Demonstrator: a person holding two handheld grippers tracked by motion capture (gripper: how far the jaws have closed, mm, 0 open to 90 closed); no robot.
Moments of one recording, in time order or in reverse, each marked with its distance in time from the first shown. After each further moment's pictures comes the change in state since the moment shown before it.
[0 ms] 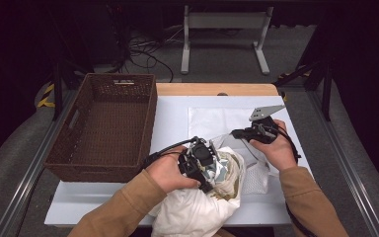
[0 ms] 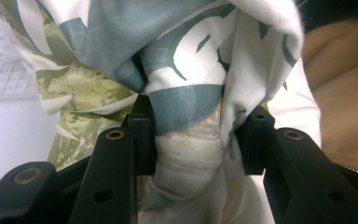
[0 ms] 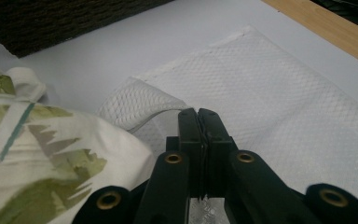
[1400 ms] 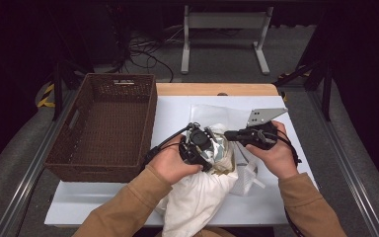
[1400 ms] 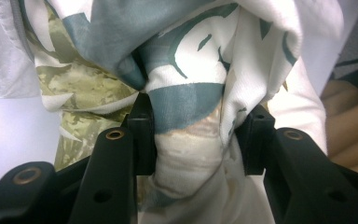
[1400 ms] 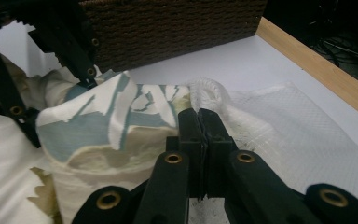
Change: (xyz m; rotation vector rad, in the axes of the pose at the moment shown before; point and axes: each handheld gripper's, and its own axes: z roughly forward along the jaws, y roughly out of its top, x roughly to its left) left arm 0.023 0.006 -0.010 -0.116 0.206 -0.160; right arm 0.048 0.030 -0.023 -0.098 0.036 -0.110
